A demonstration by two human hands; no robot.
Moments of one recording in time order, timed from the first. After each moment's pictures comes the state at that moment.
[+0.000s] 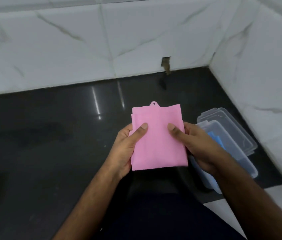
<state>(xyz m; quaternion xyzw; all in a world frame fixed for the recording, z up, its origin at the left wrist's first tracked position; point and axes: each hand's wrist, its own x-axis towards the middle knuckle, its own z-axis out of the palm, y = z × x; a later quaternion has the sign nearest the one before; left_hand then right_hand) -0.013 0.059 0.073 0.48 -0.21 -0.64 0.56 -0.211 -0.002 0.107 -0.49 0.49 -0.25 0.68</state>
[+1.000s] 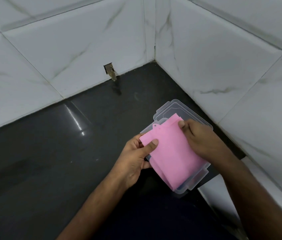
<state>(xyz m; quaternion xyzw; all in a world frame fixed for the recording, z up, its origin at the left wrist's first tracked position) -0.152 0.001 0.070 0.50 -0.25 -0.73 0.39 -0.361 -0.031 0.089 -0.65 0.66 -0.13 0.34</state>
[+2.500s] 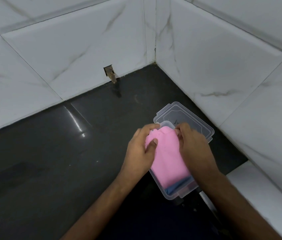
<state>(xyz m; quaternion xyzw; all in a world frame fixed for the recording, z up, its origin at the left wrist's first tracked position) -0.162 -0.015 0.055 0.56 -0.64 -0.37 0.37 -0.336 -0.024 0.068 -0.66 0.69 -0.16 0.24</state>
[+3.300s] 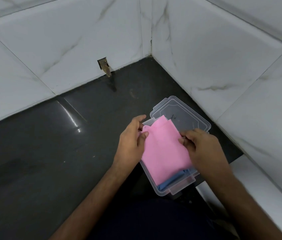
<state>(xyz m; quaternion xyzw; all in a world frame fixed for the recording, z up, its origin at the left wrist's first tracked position) -0.151 -0.028 0.042 0.59 -0.66 -0.31 0.34 -0.360 0.000 0.079 -0.66 0.70 -0.14 0.24</state>
